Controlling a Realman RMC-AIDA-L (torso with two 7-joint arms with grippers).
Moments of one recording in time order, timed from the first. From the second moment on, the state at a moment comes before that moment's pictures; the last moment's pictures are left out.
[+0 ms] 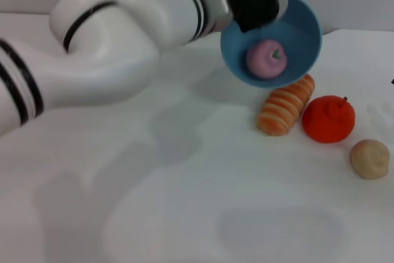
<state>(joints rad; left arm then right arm) -0.77 -2.07 1.99 0.98 2.89 0.29 -2.62 0.28 2.07 -0.73 -0.47 -1.40 -1.21 1.35</state>
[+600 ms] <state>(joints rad) -0.52 -2.08 2.11 0.95 2.88 -0.26 -2.18 0.31 2.07 -0.73 -0.47 -1.40 -1.21 1.35</state>
